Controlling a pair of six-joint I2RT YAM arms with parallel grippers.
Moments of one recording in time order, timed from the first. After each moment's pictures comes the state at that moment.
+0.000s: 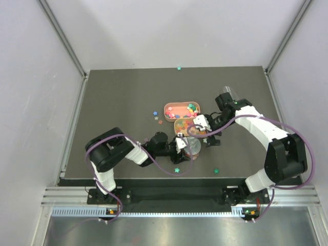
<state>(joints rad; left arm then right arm) -0.88 1.83 0.54 0.88 0.46 0.21 0.34 1.50 1.12 -1.01 -0.77 -1.48</state>
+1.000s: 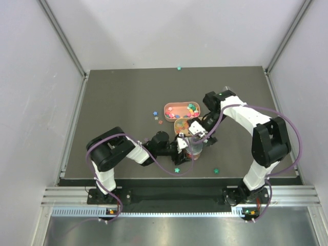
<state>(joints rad) -0.89 1.84 0.56 0.86 0.48 0.23 0.44 1.72 1.34 -1.32 -0.77 -1.96</state>
